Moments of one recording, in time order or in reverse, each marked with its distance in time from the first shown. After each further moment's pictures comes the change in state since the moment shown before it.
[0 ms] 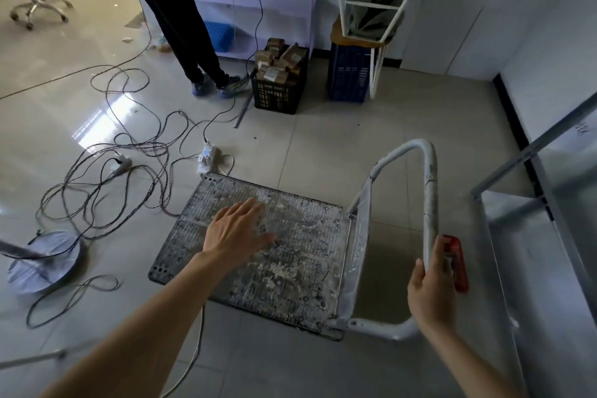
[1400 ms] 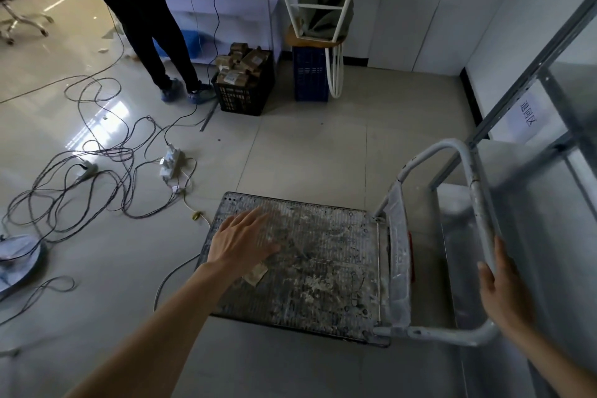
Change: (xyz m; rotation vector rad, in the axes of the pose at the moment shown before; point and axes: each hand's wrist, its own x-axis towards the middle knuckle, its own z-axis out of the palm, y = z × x) left_hand 0.003 0.272 0.067 0.030 0.034 0.055; right_hand 0.141 0.305 -0.208 -0.085 -0.155 0.053
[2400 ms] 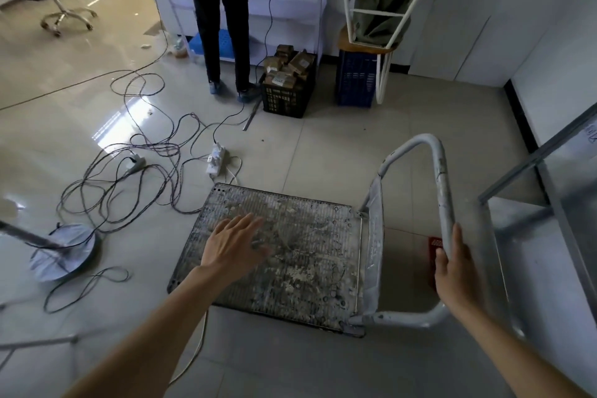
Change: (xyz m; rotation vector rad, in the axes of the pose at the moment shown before) left_hand -0.064 -0.254 -0.055 -0.029 -0.054 -0.097; right_hand -0.084 -0.270 0.158 0.053 -0.033 -0.047
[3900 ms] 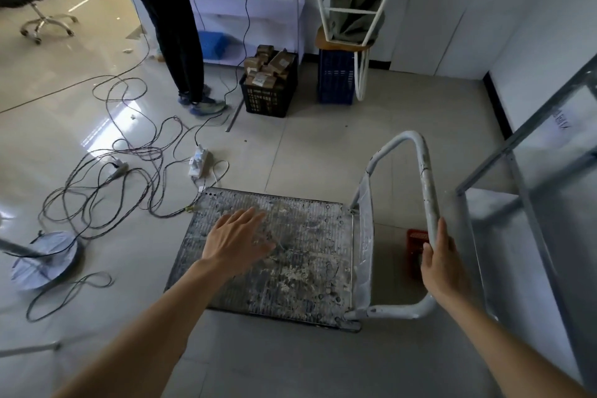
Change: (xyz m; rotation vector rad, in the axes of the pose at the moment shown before) left_hand 0.010 0.110 -0.005 0.046 0.027 0.083; right_hand 0.026 0.065 -0.050 -0.149 -0.028 0.030
